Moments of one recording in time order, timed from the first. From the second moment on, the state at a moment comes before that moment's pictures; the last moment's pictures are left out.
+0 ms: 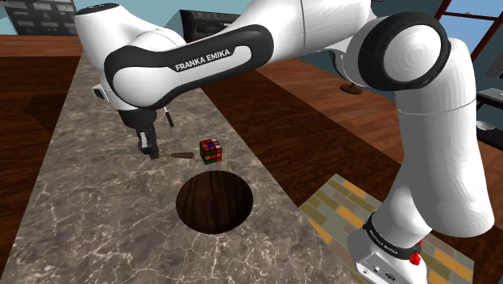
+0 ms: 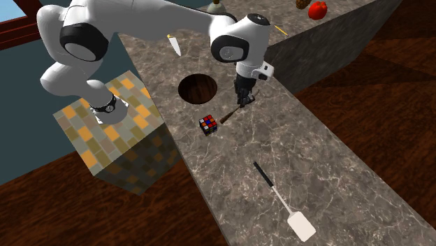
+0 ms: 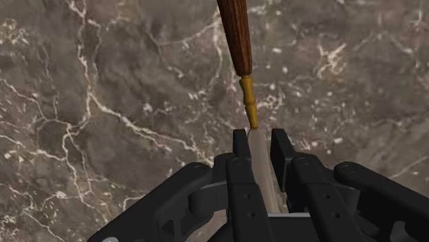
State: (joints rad) arm 0.39 0.57 0.37 -1.39 -0.34 1.87 -0.35
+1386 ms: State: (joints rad) arm 0.35 0.21 0.44 -1.73 -0.22 1.87 -0.32
